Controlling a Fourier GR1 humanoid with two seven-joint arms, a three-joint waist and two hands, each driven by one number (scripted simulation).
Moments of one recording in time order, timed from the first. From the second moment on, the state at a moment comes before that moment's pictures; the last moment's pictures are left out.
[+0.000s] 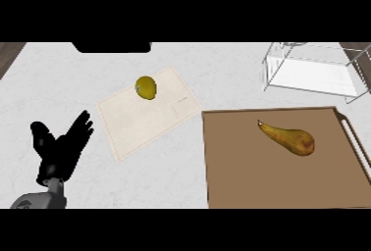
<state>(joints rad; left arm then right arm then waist) -0.05 0.23 0.02 -1.40 0.19 0.05 0.28 -0.83 -0.48 -0.22 -1.89 0.42 0.45 0.92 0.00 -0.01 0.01</state>
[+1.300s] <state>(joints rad) -0.08 0.21 0.03 -1.40 0.16 0.04 0.27 -1.19 -0.75 -0.24 -0.94 0.56 0.35 0.40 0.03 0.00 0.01</state>
